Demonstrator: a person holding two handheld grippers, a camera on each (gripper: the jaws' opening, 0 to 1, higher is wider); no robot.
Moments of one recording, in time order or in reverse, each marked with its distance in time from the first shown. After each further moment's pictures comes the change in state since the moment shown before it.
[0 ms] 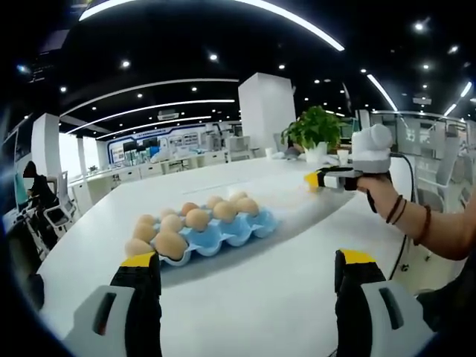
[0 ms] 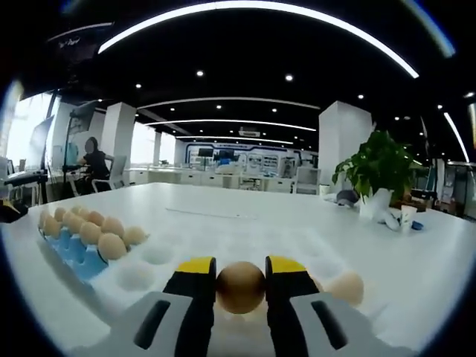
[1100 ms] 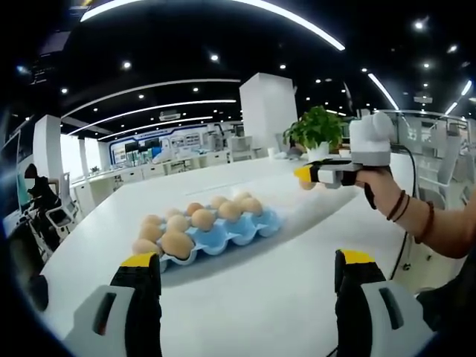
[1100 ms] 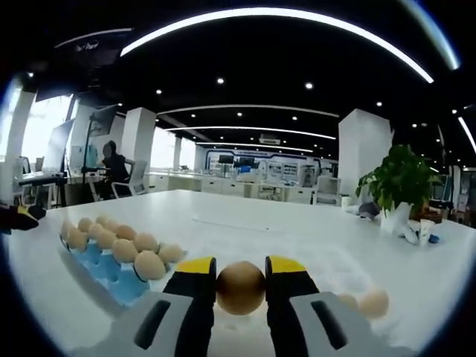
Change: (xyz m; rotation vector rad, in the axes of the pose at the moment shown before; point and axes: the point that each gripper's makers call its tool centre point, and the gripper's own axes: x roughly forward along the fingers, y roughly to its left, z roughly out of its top) left arm -0.009 0.007 -0.001 0.005 0.001 0.014; right arm -0.003 0.059 0.022 -0.027 -0.037 0.134
